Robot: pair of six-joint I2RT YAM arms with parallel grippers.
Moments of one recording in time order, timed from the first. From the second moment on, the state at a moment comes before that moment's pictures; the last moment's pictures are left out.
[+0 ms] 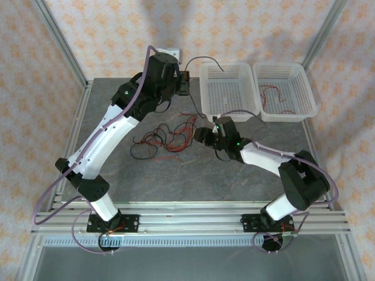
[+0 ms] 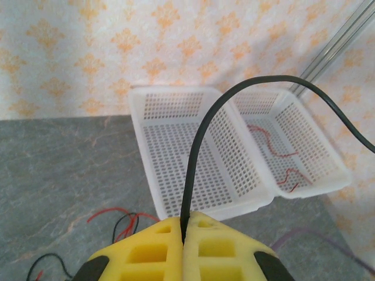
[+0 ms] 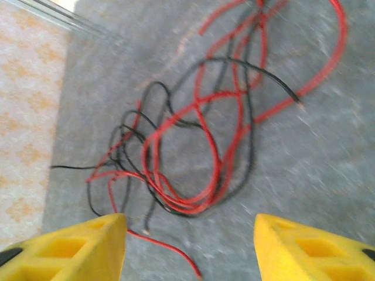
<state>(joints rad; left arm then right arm) -0.65 1.69 2.13 -0.88 -0.24 -0.46 0.57 1.51 0.78 0.10 -0.22 0.84</state>
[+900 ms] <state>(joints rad) -0.65 2.15 2.32 -0.40 -0.25 -0.36 0.59 1.11 0.43 0.07 -0.11 0.90</state>
